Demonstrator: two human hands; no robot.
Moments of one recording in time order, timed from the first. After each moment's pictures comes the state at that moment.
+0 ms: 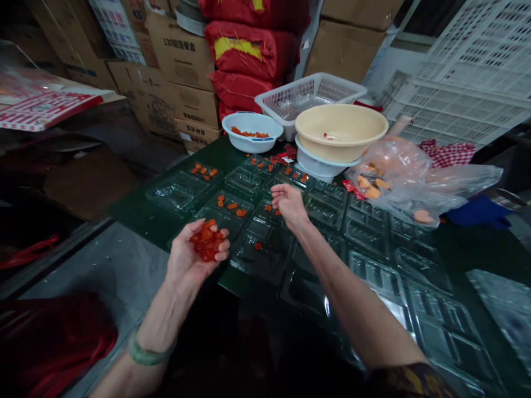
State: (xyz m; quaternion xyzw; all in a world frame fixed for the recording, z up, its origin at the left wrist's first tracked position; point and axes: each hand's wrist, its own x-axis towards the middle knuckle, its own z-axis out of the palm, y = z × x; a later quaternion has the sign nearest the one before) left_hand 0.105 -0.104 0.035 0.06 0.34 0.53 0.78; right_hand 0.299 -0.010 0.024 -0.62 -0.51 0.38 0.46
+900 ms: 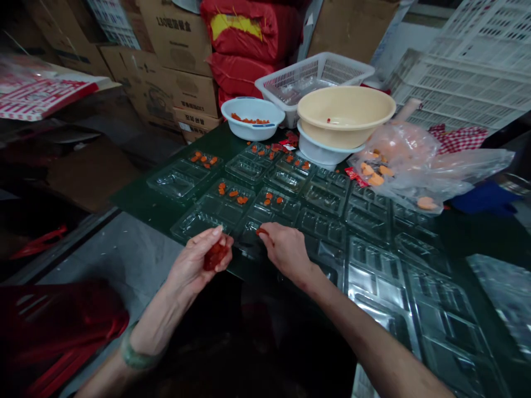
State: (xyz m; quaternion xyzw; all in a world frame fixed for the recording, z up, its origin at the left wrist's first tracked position) left_hand 0.111 -0.139 0.019 0.26 0.39 0.49 0.73; right_hand 0.285 -0.130 0.025 -0.59 -0.78 0.13 0.15
